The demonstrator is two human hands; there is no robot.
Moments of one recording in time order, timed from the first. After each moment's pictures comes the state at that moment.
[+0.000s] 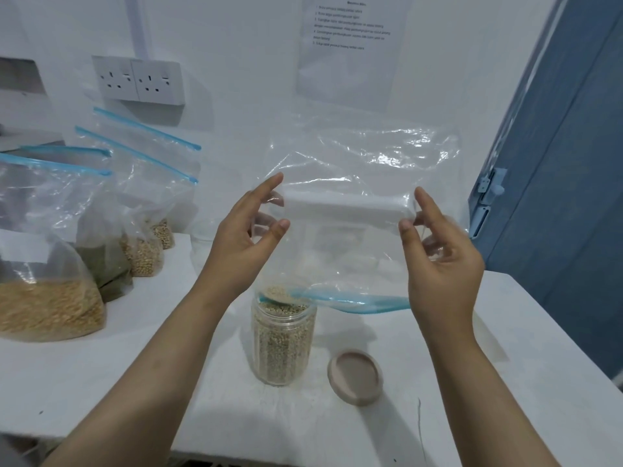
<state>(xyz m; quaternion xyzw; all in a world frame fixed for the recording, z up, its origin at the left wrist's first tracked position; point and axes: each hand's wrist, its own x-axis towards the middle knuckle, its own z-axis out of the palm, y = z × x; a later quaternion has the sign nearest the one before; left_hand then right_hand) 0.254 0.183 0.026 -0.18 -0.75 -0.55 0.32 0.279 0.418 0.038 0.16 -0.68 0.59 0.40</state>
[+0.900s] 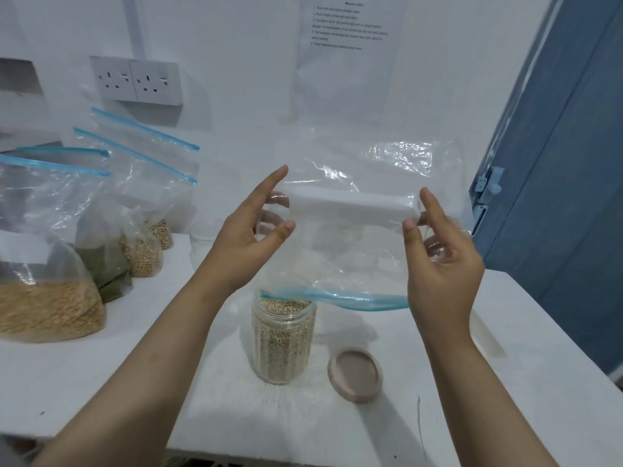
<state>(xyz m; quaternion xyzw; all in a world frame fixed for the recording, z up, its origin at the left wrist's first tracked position) 0.260 0.180 0.038 -0.20 -0.78 -0.52 0.26 0.279 0.416 0.034 0.14 -0.67 0.59 0.43</state>
